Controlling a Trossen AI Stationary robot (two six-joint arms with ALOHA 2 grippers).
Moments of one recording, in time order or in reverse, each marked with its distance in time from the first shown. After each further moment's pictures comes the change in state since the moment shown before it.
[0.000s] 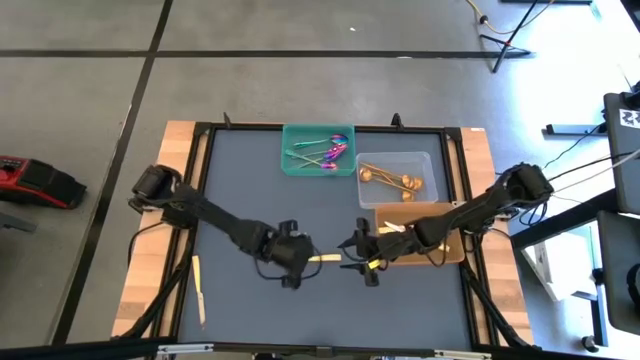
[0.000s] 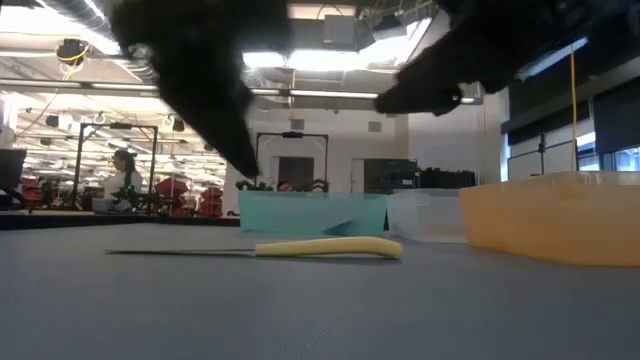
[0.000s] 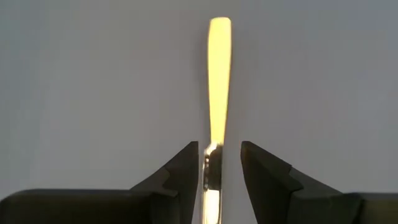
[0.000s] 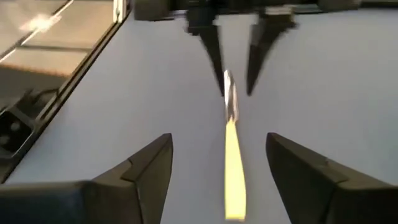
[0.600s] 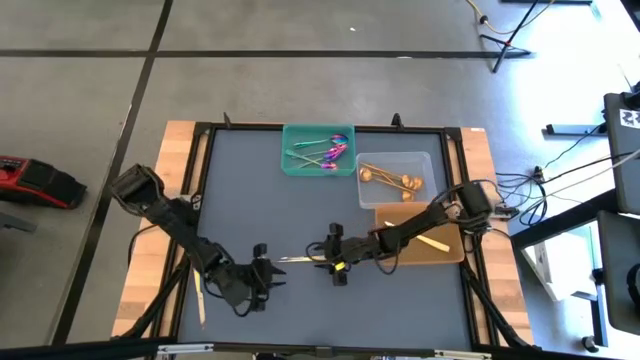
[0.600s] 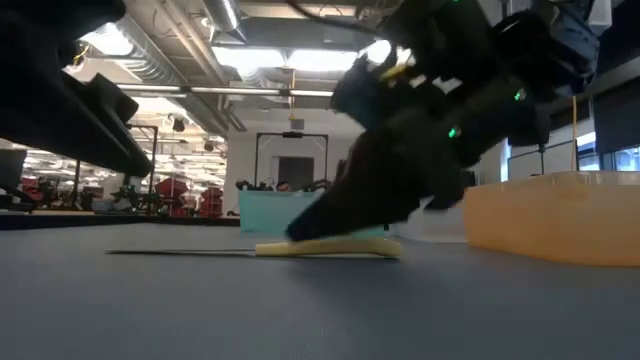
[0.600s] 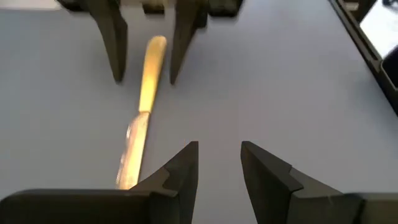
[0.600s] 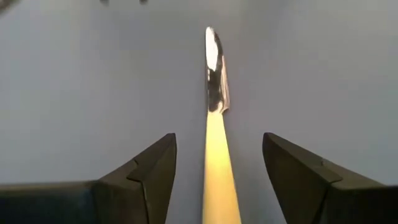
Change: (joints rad) left arm -0.360 -0.132 -0.508 0.726 -0.366 -0.132; right arm -0.088 0.485 0.175 0.245 -0.032 -0.035
